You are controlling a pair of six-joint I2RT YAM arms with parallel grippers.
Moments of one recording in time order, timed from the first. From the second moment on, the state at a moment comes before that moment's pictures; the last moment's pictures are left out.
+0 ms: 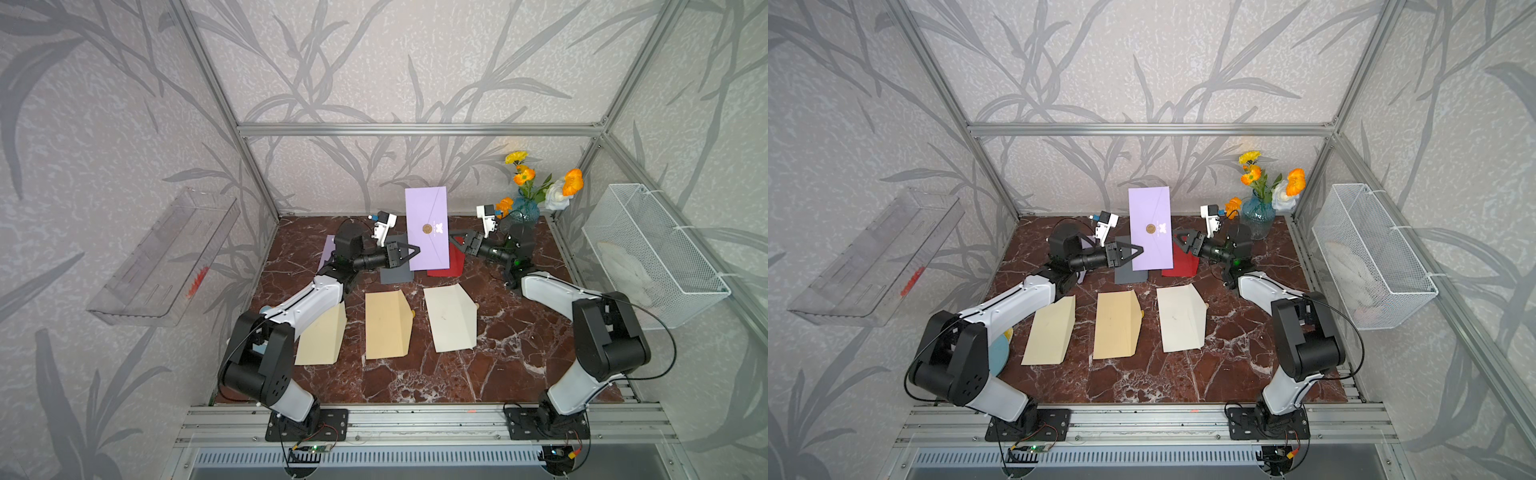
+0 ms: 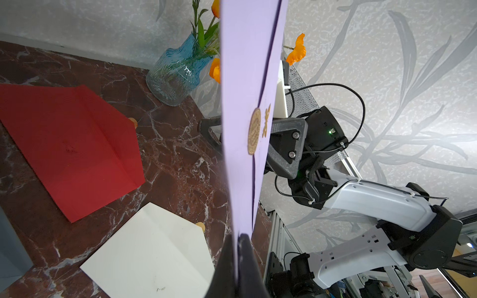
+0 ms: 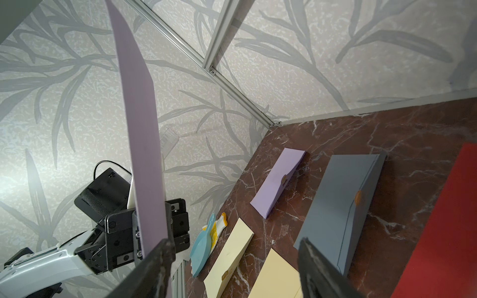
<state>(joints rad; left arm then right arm) -0.35 1.55 1.02 0.36 0.88 -0.72 0.23 1.69 0.99 0.71 -0.86 0.87</state>
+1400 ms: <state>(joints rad) -0.31 1.56 1.00 0.43 0.95 -0.76 0.32 1.75 1.15 0.63 -0.97 0.84</state>
